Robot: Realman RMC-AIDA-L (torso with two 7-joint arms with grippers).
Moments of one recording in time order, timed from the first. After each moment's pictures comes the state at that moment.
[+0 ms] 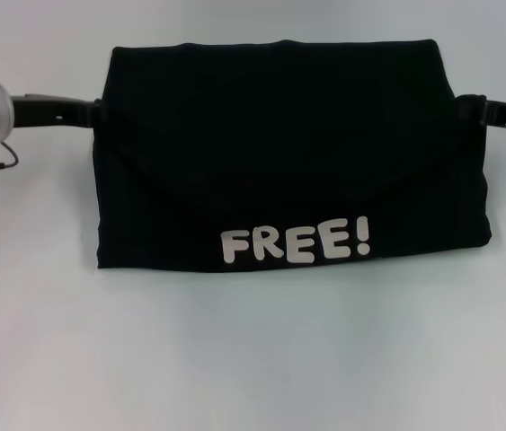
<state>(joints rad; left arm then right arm) -0.90 -1.95 0.35 0.50 2.46 0.95 -1.87 0.85 1.93 -0.48 -0.35 -2.14 -0.78 1.87</state>
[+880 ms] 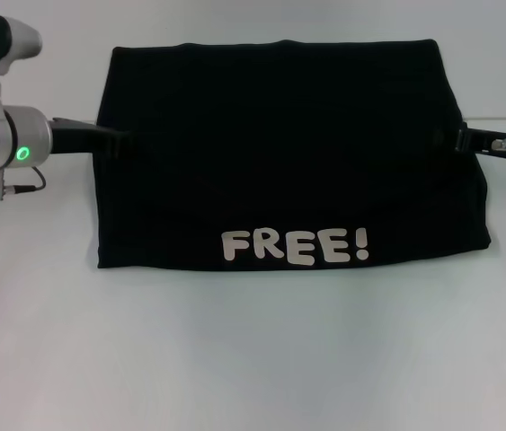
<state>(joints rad) -0.91 -2.00 0.46 0.42 2.46 0.77 -1.85 0.85 1.98 -0.56 -0.32 -2.13 -0.68 1.90</state>
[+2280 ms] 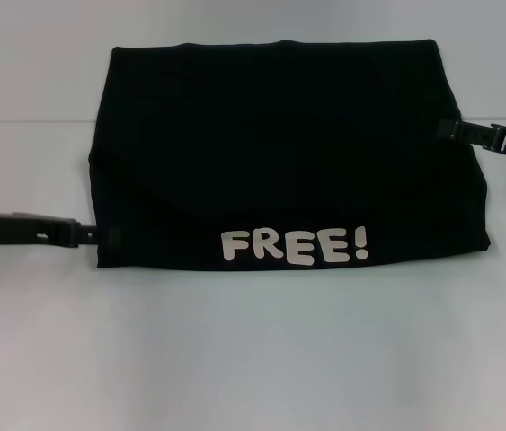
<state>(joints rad) -0.62 -2.07 0.59 0.81 2.45 1.22 -2.06 0.69 1.97 -0.54 -0.48 -1.97 -1.06 1.89</state>
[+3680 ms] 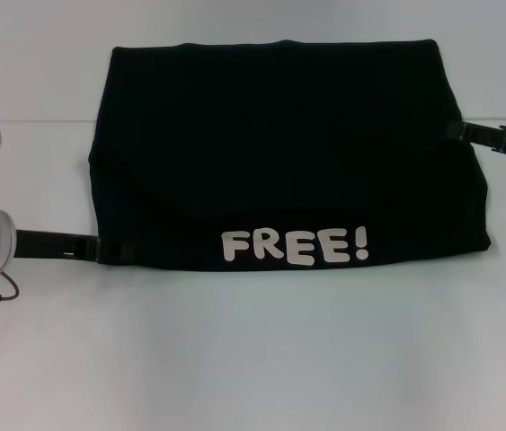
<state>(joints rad) -0.64 -2.08 0.62 0.73 2.46 1.19 -2.11 0.68 1.95 -0.55 -0.48 -1.97 -1.07 1.89</state>
